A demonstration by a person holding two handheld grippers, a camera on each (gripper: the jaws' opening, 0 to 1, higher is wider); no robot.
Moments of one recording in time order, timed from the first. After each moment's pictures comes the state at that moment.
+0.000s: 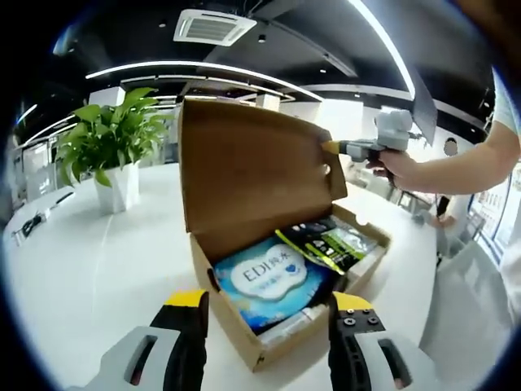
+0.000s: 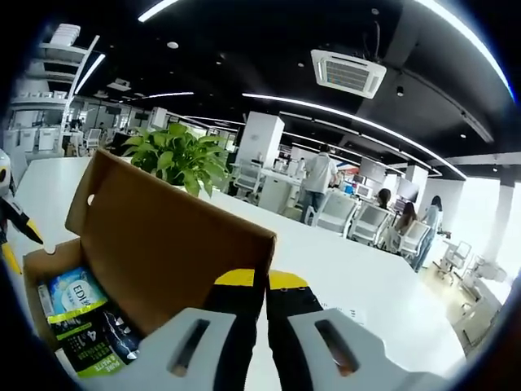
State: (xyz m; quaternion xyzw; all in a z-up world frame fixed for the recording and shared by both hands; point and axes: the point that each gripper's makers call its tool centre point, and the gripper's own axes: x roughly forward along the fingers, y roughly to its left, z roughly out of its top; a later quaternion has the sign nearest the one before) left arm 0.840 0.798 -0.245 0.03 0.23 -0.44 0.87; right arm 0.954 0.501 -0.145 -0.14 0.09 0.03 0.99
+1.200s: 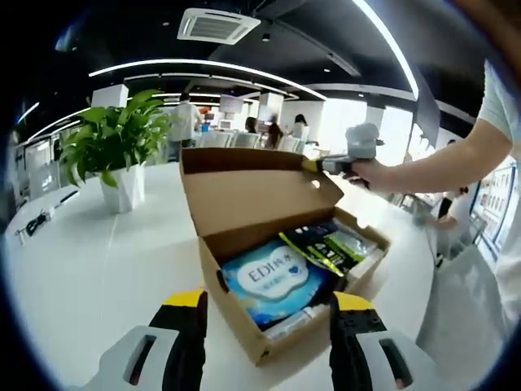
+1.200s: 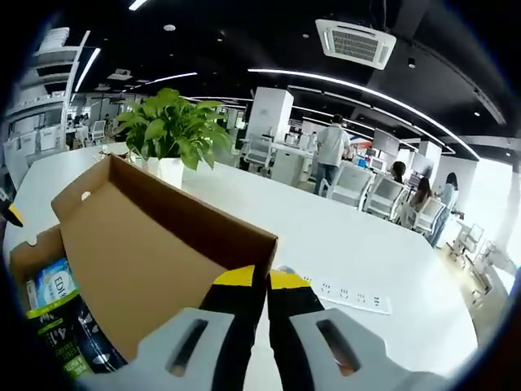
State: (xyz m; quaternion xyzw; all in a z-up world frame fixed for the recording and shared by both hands) left arm 0.837 0.808 -0.234 0.03 0.24 -0.43 0.87; right arm 1.017 0.481 -0.209 -0.11 0.17 0.05 0.98
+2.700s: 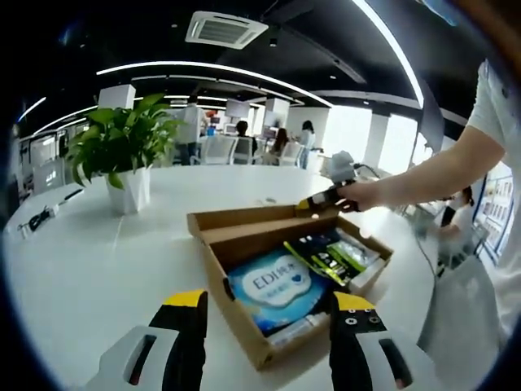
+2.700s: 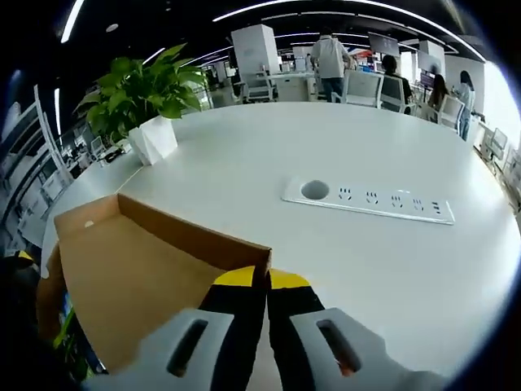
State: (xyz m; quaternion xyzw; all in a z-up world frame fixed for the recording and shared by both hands) left arm 0.845 0.812 -0.227 0.01 0.24 -0.42 0.88; right arm 1.021 0.481 -0.306 0.05 0.34 0.09 0.93
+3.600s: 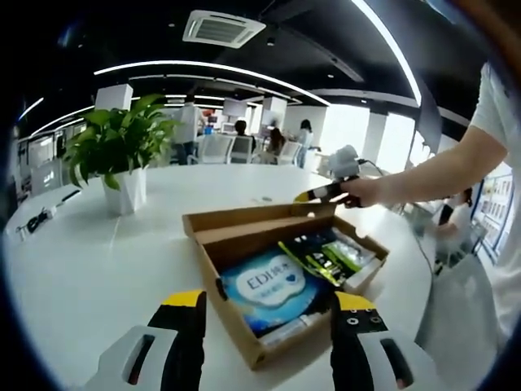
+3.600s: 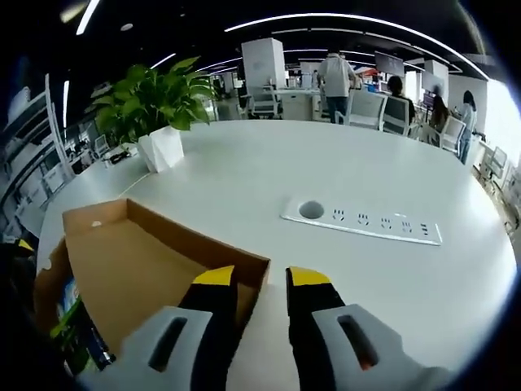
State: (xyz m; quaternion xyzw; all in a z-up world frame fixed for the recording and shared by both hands) left arm 0.839 0.806 -0.222 0.02 0.24 -0.43 0.87; right arm 1.012 0.480 -0.277 0.02 0.30 0.10 0.95
